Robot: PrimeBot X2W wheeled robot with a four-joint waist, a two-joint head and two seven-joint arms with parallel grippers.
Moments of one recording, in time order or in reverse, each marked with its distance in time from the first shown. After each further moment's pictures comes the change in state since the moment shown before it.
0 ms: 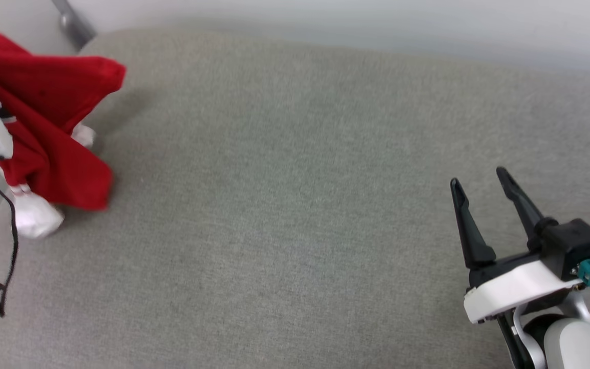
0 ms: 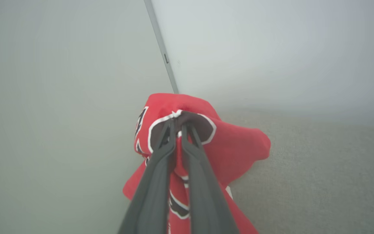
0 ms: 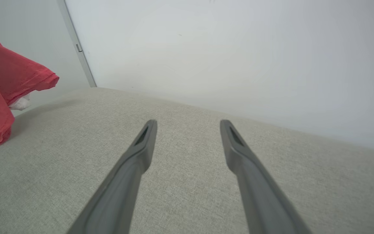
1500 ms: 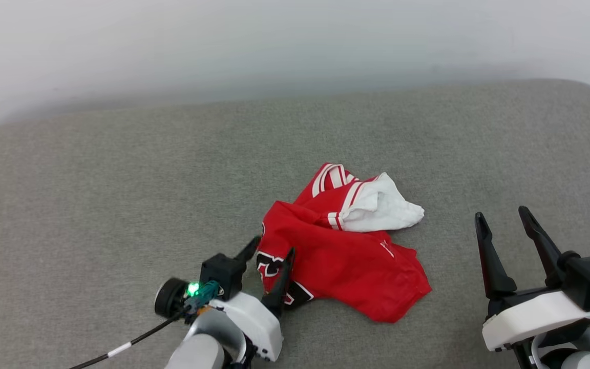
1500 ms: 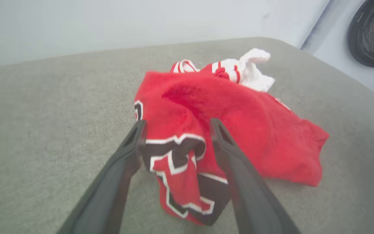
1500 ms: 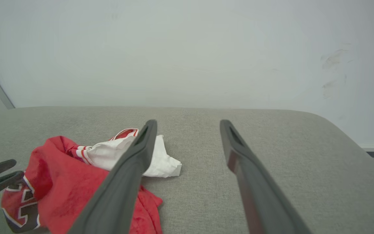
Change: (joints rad) left arm 0.553 -0.402 -0.467 -0.226 -0.022 -0.011 -0.284; right arm 0.121 0.010 -0.079 0.010 0.044 0.000 -0.028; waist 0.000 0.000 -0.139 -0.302
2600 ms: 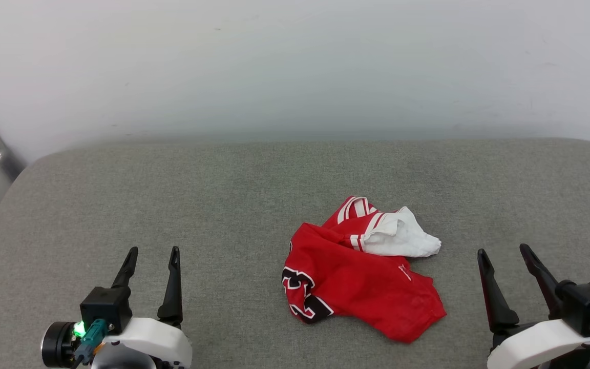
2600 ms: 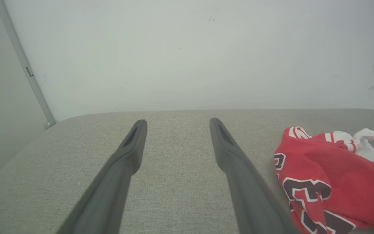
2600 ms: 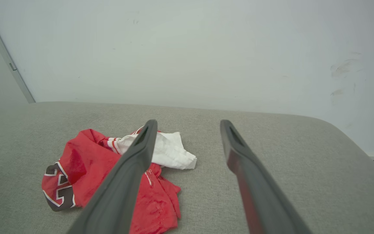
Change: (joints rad) left arm 0.200 0.147 0.224 -0.241 -0.012 0.197 -0.096; right arm 0.108 0.000 -0.014 -0.032 -0.010 0.000 0.065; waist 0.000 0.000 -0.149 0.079
